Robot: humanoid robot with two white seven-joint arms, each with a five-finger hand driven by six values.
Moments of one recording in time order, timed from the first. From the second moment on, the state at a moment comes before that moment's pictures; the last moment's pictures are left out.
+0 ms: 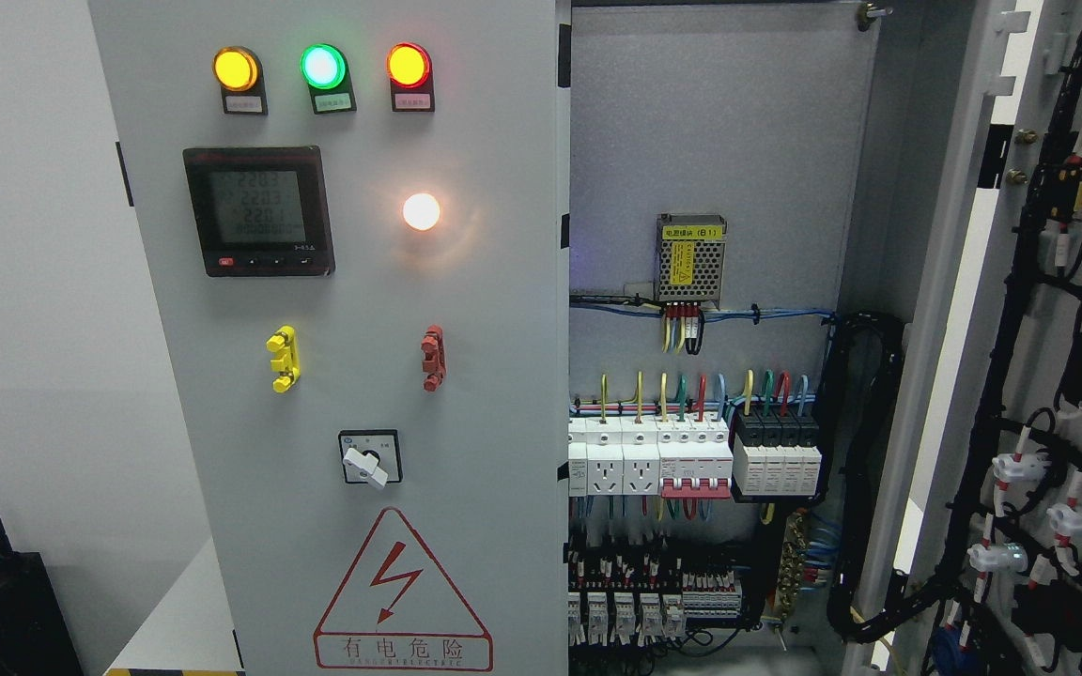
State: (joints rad) left arm 0.08 0.02 -0.21 -0.03 0.06 -0.21 -0.24; right arm 0.17 0.12 0.08 -0.12 -0.07 0.02 -0.03
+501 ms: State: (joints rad) left arm 0.07 -0.02 -0.14 -0.01 0.07 -0.17 -0.13; right arm 0.17 0.12 0.08 -0.12 -0.07 0.02 -0.03
